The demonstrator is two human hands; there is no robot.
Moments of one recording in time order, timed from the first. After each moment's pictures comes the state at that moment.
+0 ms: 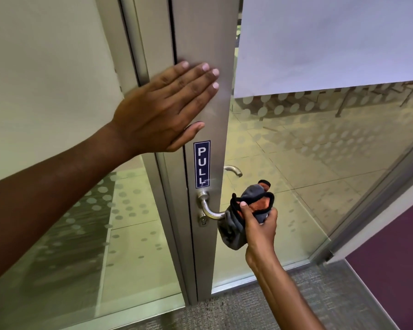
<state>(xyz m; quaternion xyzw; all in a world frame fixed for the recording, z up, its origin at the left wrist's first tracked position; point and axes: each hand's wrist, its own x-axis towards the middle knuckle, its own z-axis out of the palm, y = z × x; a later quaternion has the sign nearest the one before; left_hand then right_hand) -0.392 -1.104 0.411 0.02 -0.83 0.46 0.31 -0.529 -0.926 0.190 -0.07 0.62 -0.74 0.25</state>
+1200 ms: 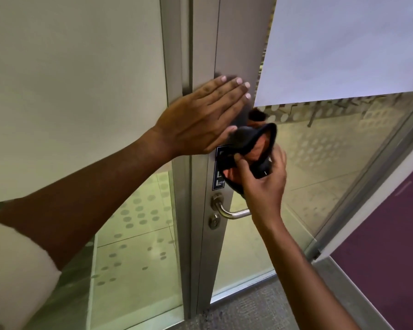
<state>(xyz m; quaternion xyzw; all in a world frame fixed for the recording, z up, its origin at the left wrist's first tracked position) -0.386 -1.103 0.416 -0.01 -0.85 0.42 0.31 -0.476 -0.956 0.307 -0.34 0.60 -0.72 0.00</state>
